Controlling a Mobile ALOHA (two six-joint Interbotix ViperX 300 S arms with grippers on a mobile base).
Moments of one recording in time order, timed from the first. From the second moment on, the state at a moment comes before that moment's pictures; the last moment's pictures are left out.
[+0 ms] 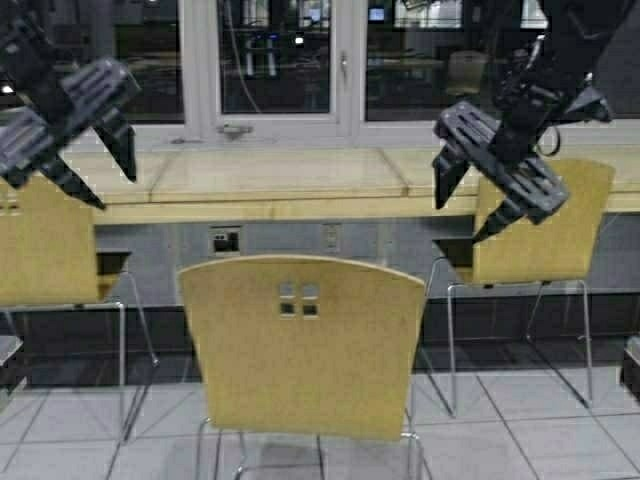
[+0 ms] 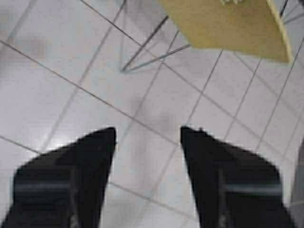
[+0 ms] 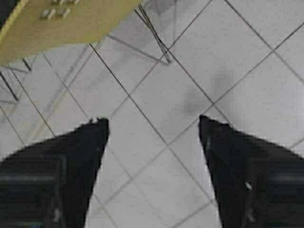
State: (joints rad) left arm -0.19 -0.15 0.96 -0.91 0.09 -0.06; right arm 0.33 0.18 0.76 0.59 -0.03 0.51
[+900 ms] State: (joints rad) left arm -0.26 0.24 0.83 -1.30 -0.03 -0.13; right arm 0.49 0.41 0.56 0.76 0.03 0.55
